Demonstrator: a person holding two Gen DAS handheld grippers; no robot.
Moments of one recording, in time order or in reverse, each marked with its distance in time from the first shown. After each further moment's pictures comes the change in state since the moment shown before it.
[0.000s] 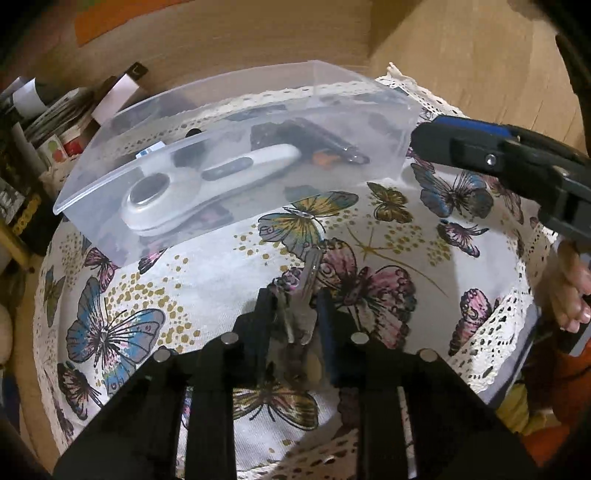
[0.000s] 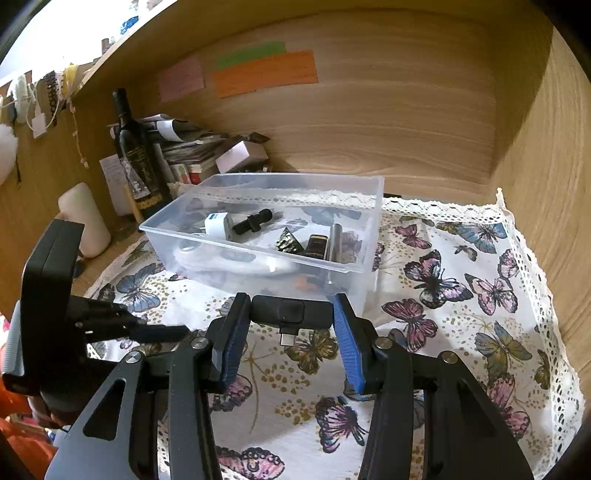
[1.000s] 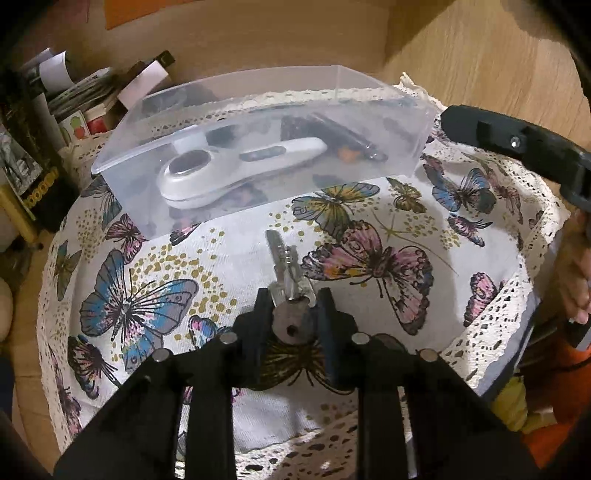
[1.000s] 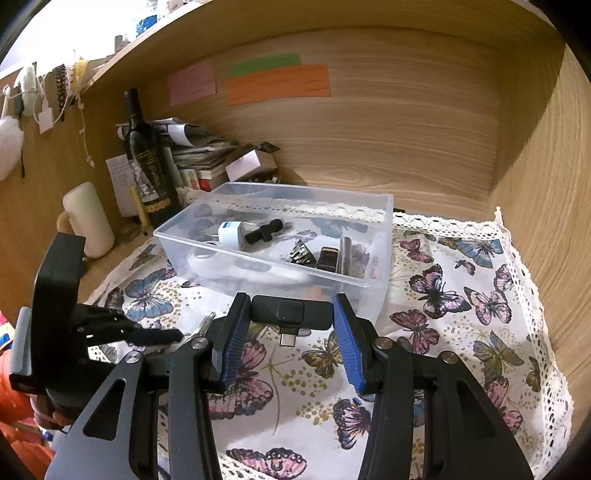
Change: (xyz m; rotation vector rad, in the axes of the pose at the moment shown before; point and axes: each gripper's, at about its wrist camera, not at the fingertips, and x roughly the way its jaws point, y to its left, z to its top) left arm -0.019 0.021 -0.020 -0.055 -0.022 -0.009; right arm -0.010 0.022 0.008 -0.026 -0.017 -0.027
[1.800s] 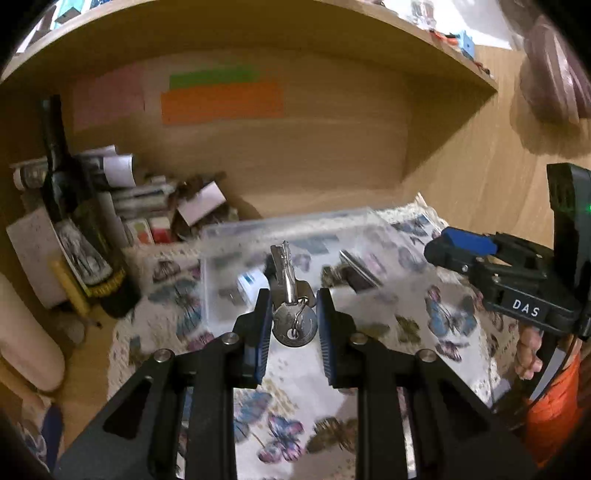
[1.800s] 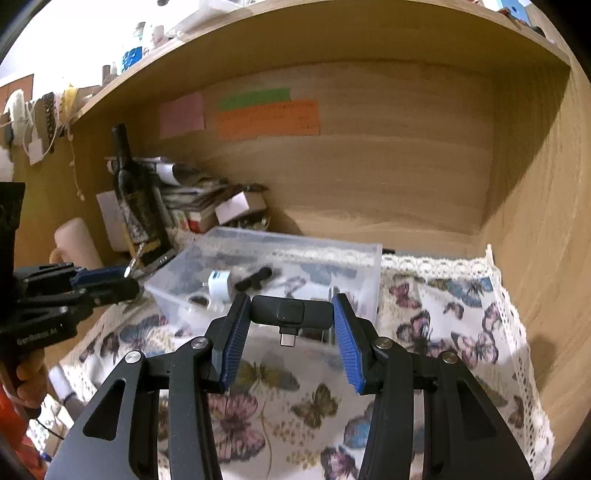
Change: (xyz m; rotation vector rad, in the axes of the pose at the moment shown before) left arm -0.094 0.042 0.063 -0.075 -0.320 0.051; right arm 0.002 -0.011 0.046 0.016 -0.087 -0.024
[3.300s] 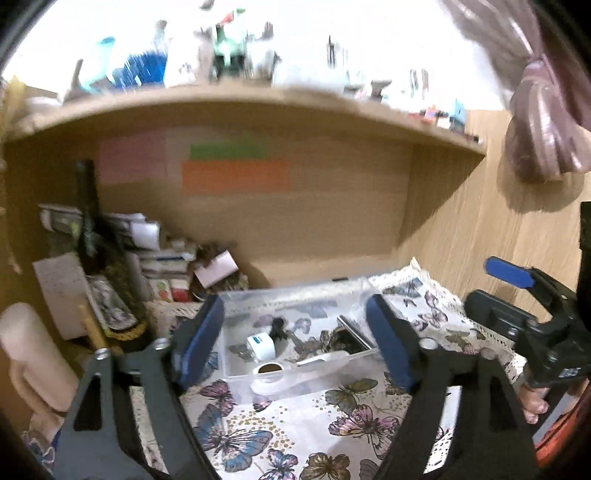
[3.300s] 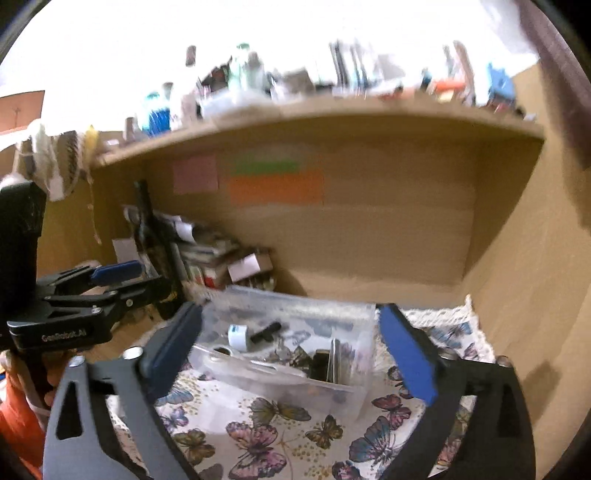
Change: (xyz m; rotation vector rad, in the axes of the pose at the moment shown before) left arm -0.059 -0.010 0.019 -0.019 -0.247 0.035; right arm -0.080 0.030 0.020 -0.019 -0.222 -0.046
